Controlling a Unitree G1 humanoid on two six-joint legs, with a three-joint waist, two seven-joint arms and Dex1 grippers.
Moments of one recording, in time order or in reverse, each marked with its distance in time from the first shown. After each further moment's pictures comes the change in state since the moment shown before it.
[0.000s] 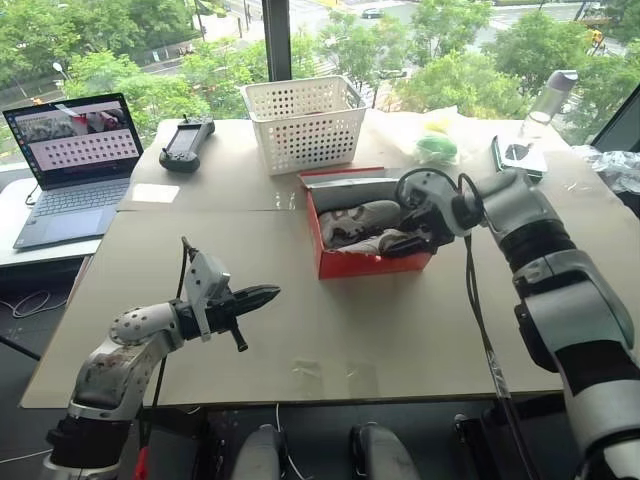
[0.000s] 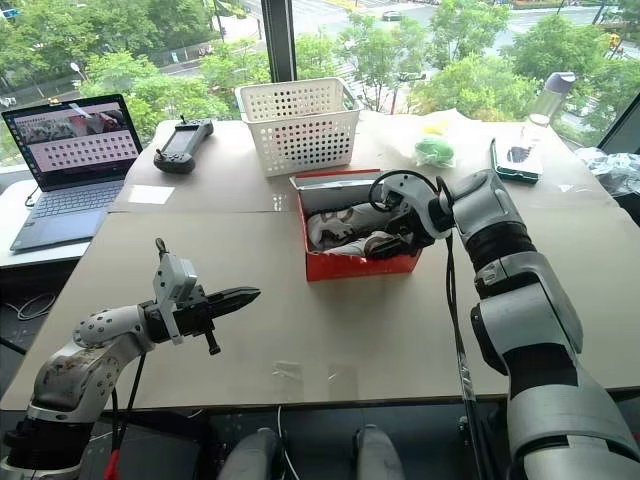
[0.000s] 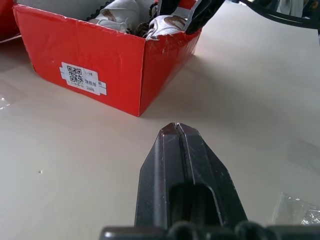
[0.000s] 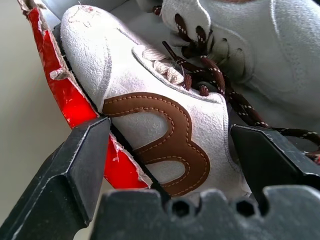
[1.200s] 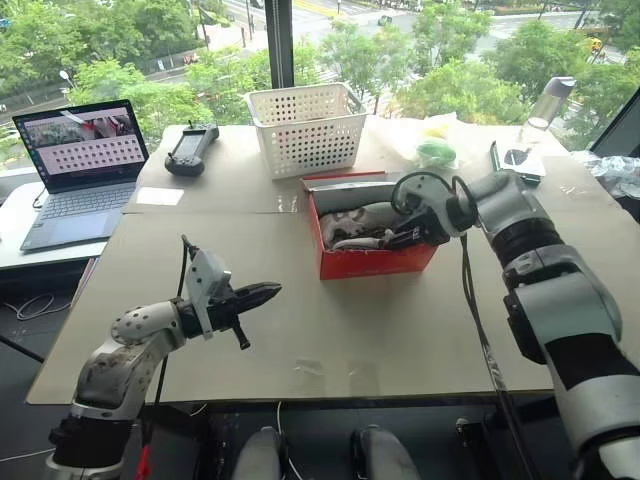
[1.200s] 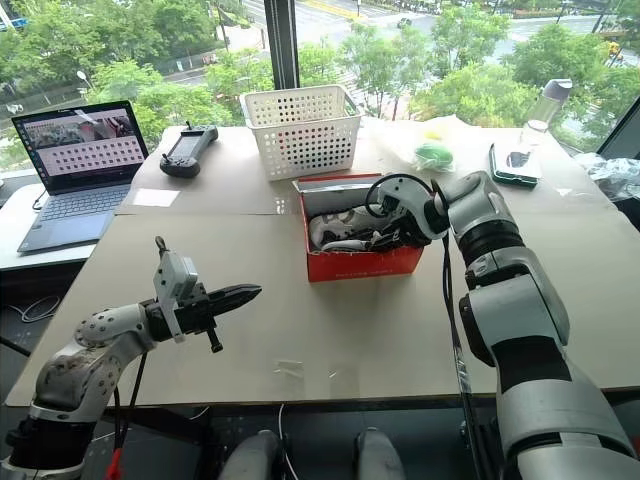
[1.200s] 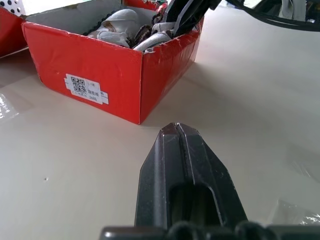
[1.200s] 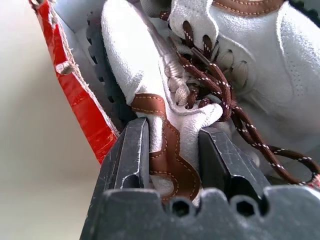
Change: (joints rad) left arm -0.017 -0.011 0.000 -0.003 0.001 0.000 0.015; right arm -0.054 -0.008 -0.081 0.001 -0.075 -0.096 0.051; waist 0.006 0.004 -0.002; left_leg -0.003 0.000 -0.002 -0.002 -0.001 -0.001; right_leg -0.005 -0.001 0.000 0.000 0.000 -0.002
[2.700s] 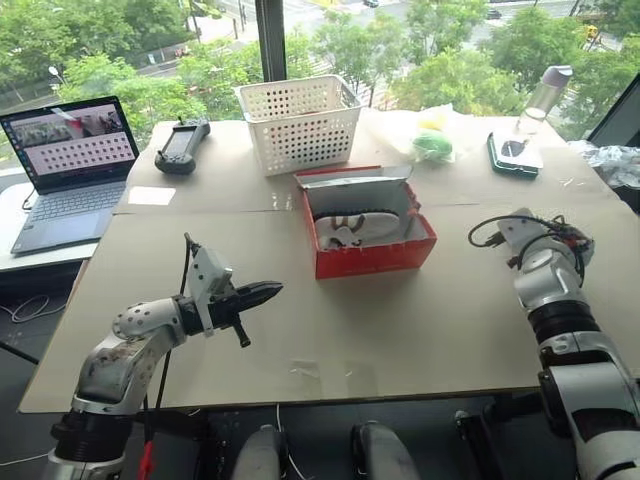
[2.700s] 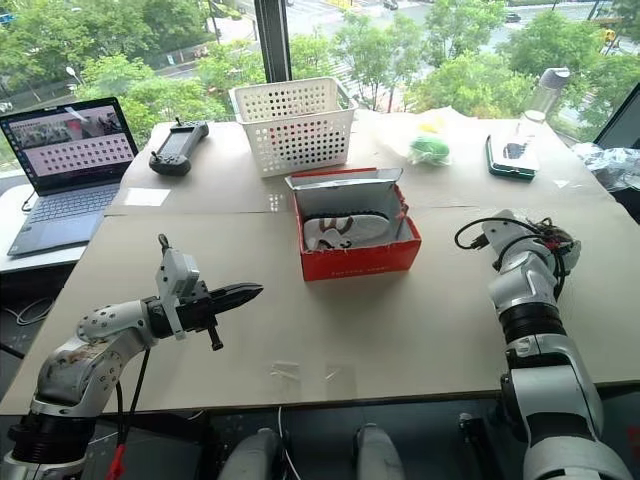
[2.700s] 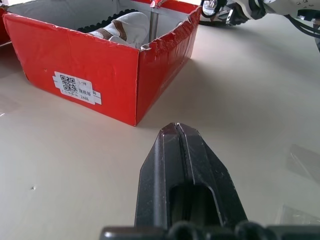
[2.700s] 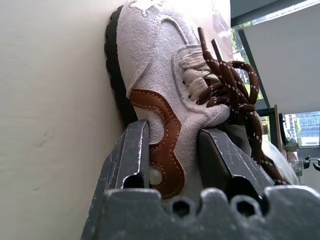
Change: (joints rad) left arm -0.014 0.001 -0.004 0.010 0.000 0.020 -0.017; right arm 0.514 -0.071 -0.239 -0.253 -0.204 0.353 -1.346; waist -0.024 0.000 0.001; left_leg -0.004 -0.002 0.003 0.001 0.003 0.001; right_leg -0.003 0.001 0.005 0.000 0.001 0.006
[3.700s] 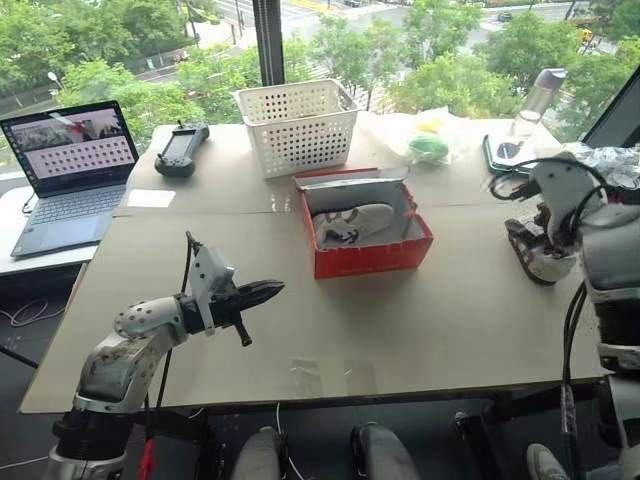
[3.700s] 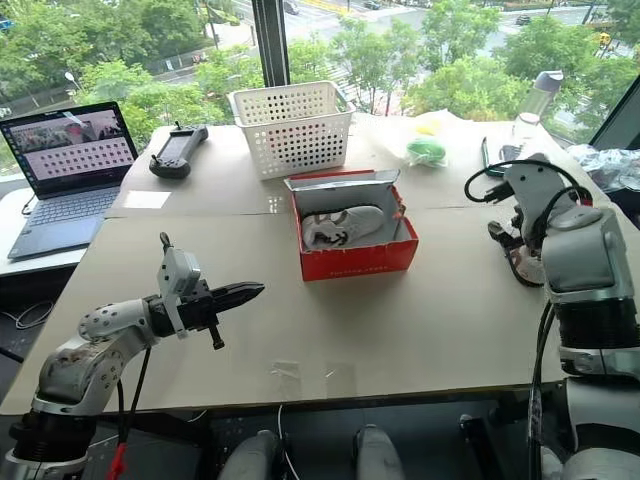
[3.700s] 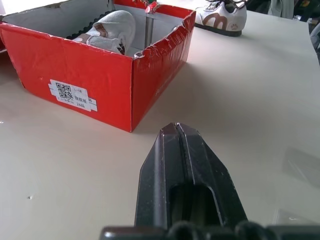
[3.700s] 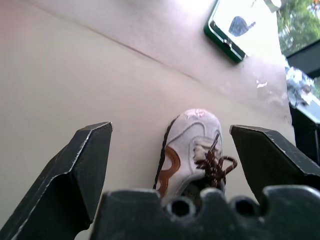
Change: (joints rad) left arm -0.008 -0.011 -0.009 -0.001 0.001 0.001 0.011; right arm -0.063 -0.284 -0.039 -0.778 0.316 0.418 0.660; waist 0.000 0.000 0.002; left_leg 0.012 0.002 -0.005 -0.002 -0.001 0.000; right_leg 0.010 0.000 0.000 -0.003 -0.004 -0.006
